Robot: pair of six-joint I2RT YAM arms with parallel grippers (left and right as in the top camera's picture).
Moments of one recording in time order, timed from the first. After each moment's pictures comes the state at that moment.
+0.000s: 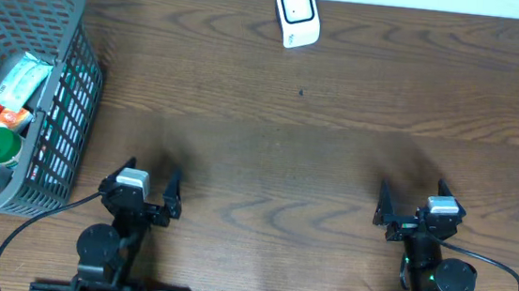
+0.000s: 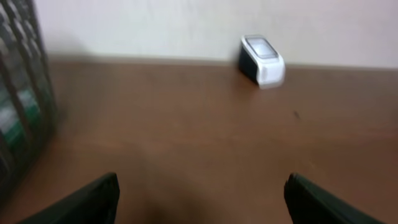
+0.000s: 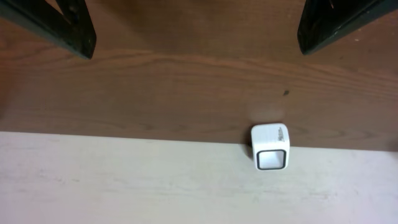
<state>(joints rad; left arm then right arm) -0.07 0.02 0.10 -0.29 0.14 -0.11 0.00 0.02 0.01 -0.06 -0.09 -0.01</state>
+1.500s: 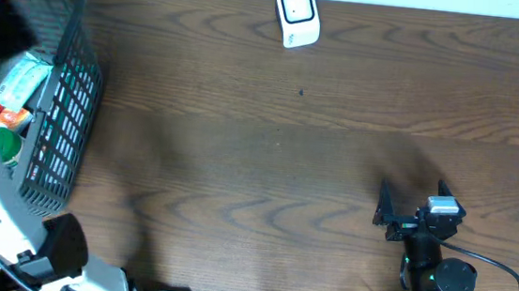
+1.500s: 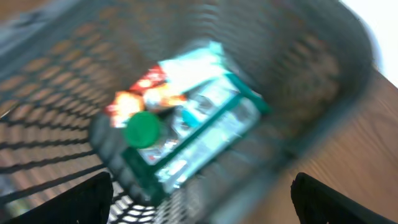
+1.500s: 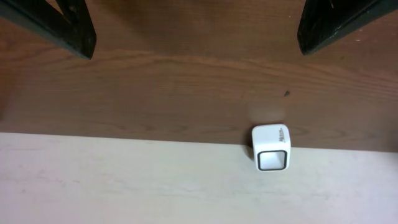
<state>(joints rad) 0.44 1.74 2.39 -1.63 -0.16 -0.30 0.00 0.02 0.01 -0.06 -0.09 -0.01</state>
